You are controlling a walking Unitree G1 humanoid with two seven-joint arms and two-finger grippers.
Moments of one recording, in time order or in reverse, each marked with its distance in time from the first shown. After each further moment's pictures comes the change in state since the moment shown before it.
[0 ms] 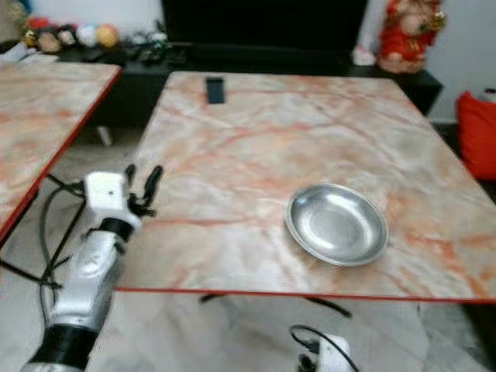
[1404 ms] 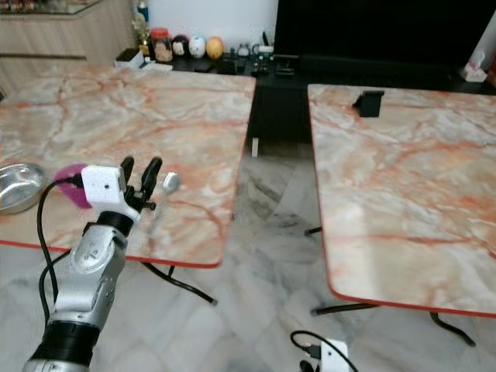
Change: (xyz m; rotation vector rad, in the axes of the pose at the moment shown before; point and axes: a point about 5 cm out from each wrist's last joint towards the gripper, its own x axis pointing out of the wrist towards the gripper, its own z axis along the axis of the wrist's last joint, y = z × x) left arm 0.004 -0.004 0.012 -0.017 -0.042 -0.011; right arm -0.002 -0.009 -0.003 -0.008 0.023 -0.014
